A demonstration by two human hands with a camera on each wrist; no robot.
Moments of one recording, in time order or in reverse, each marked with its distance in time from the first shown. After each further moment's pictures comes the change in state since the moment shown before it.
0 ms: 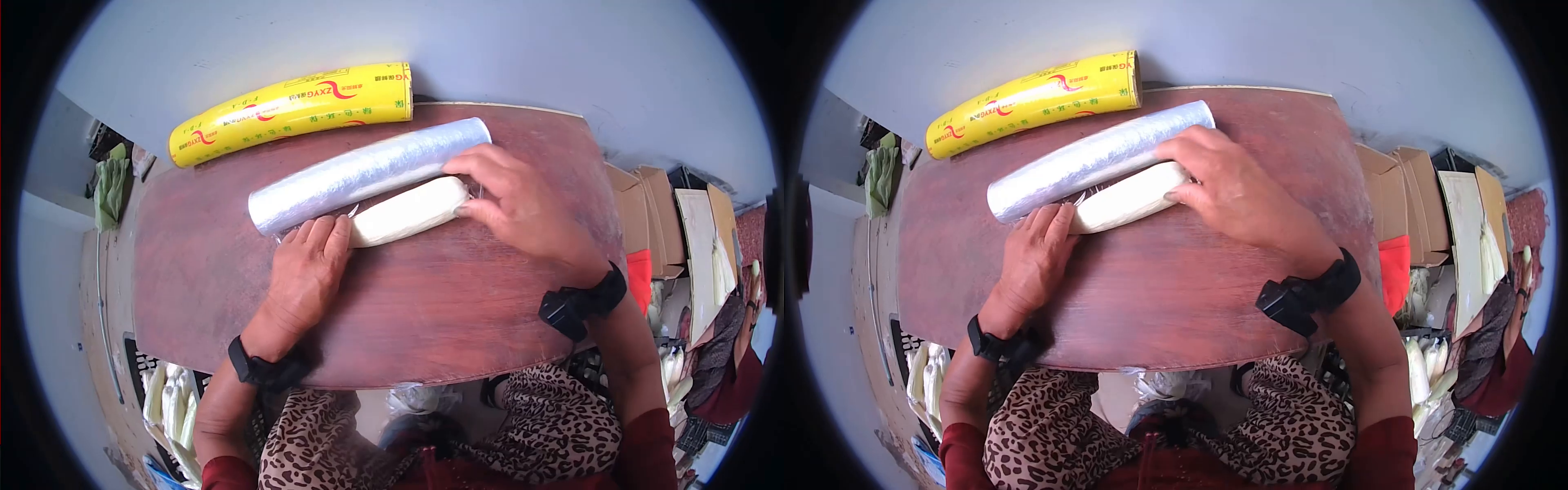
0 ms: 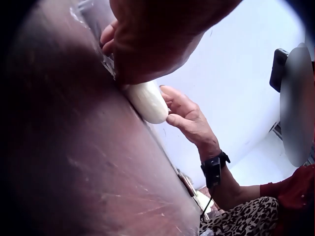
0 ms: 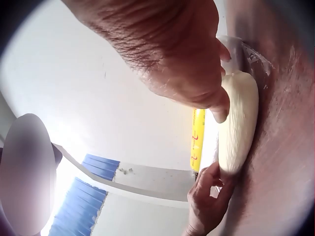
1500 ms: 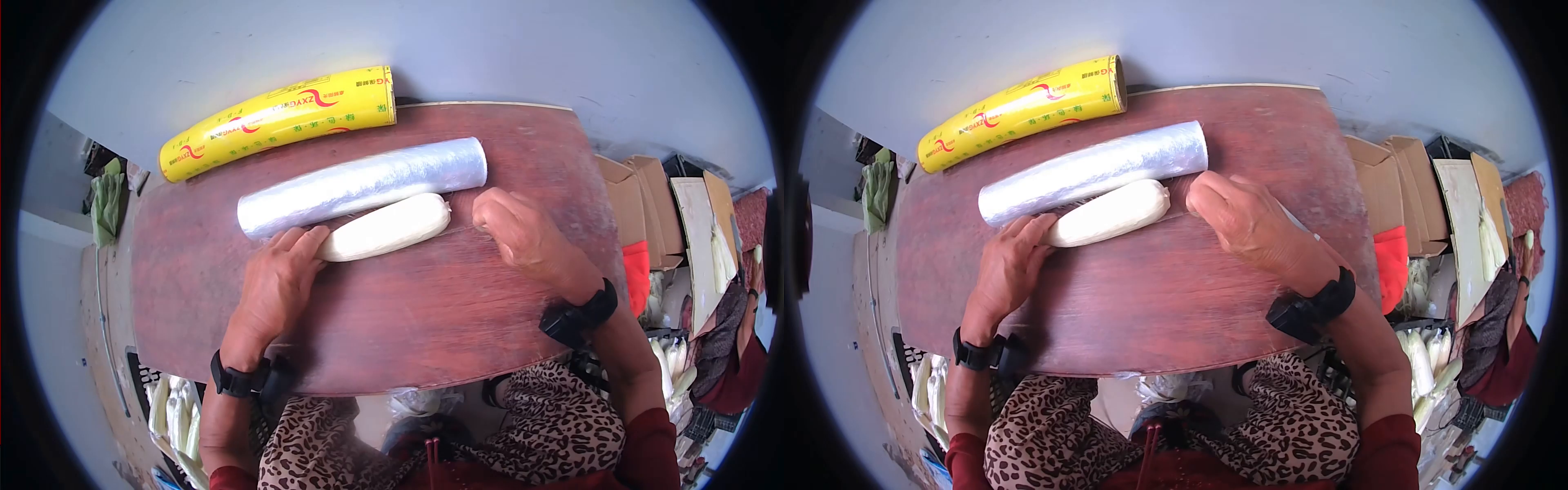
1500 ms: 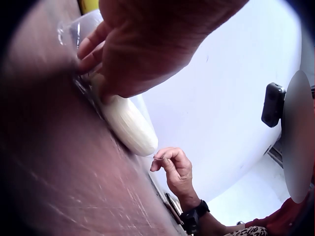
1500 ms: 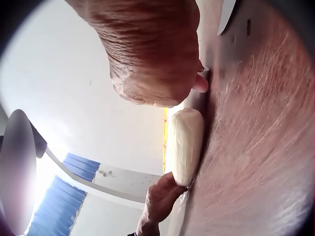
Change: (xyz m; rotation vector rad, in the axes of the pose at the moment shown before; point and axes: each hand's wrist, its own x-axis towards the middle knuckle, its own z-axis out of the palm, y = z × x) left_hand 0.004 -0.005 -0.031 -0.215 -0.197 -0.203; right_hand -0.043 0.021 0.003 -0.156 0.033 -0.164
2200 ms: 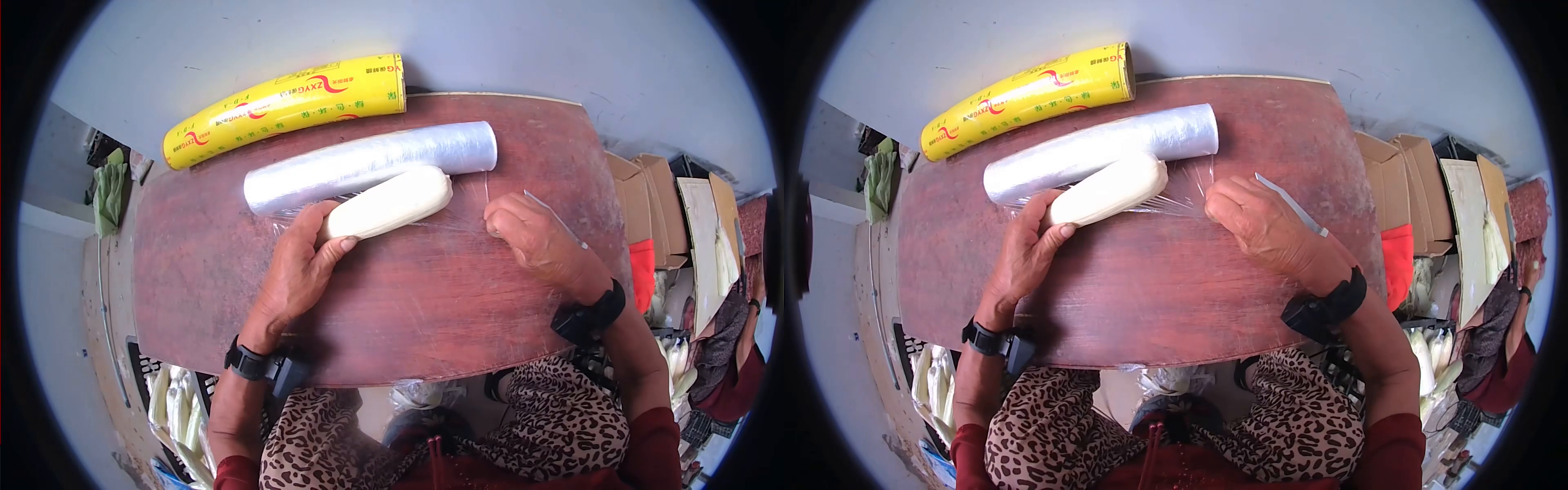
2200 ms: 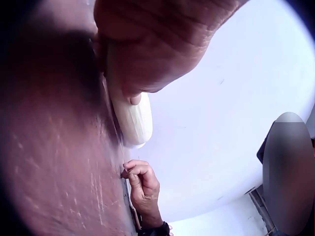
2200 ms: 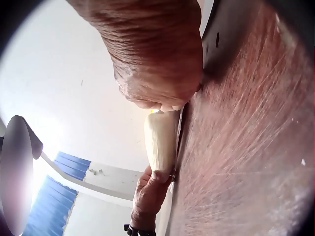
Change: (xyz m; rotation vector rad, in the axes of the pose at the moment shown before) left_hand 0.007 -0.003 0.029 -0.649 0.079 -0.152; right_hand -0.017 0.000 0.000 -0.069 -0.157 0.016
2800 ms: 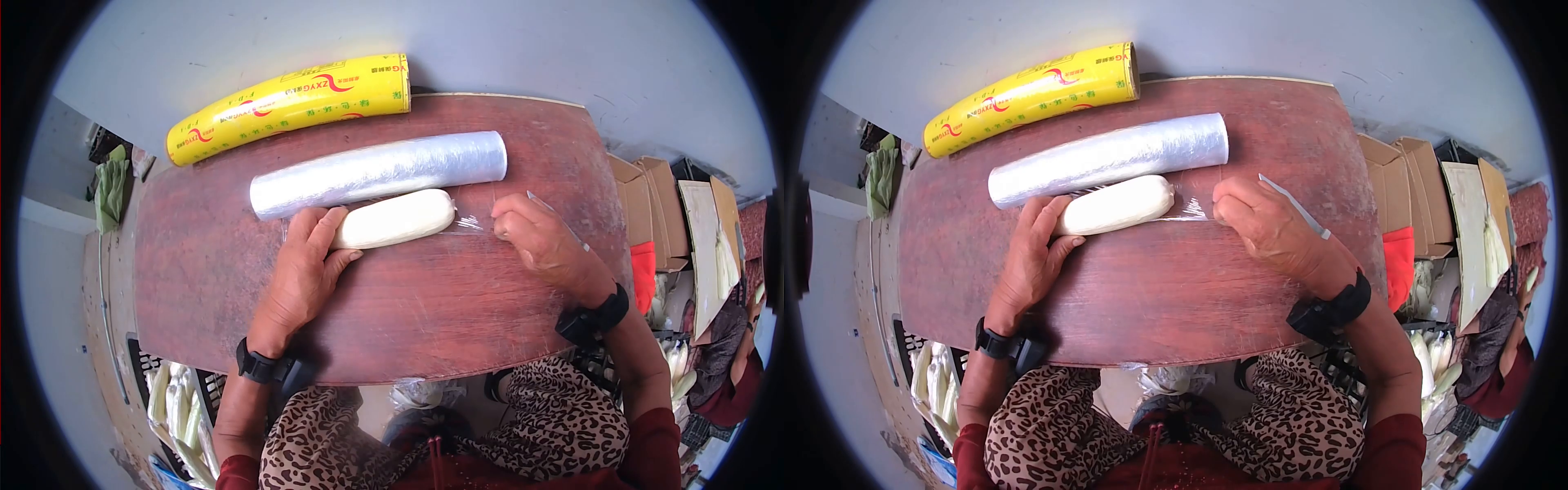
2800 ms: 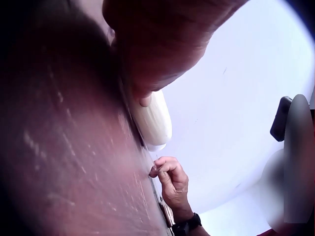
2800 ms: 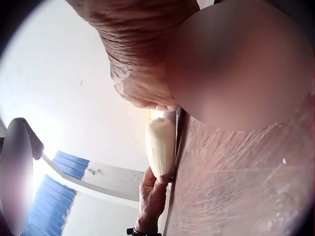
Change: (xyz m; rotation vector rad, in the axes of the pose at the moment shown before) left_hand -0.010 0.002 0.002 0.354 0.040 0.159; right_hand -0.005 -0.002 -0.003 0.075 0.022 0.036
